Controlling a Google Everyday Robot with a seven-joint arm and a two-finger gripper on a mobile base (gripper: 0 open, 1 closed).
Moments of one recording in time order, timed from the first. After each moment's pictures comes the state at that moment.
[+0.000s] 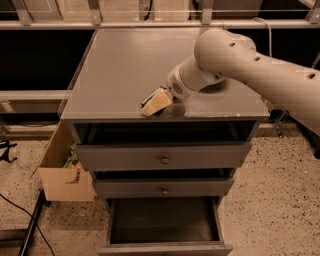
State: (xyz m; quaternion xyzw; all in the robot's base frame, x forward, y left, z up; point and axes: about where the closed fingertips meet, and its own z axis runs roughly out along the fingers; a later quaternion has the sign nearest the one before) arm 0.667 -0.010 0.821 -0.45 0.82 0.12 0.34
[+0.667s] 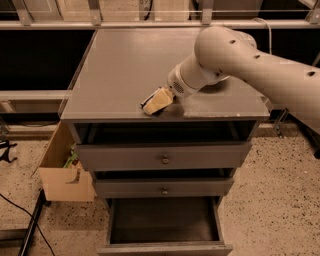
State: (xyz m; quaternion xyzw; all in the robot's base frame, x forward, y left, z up) arm 0.667 -0.014 0.821 -0.45 0.82 0.12 0.33
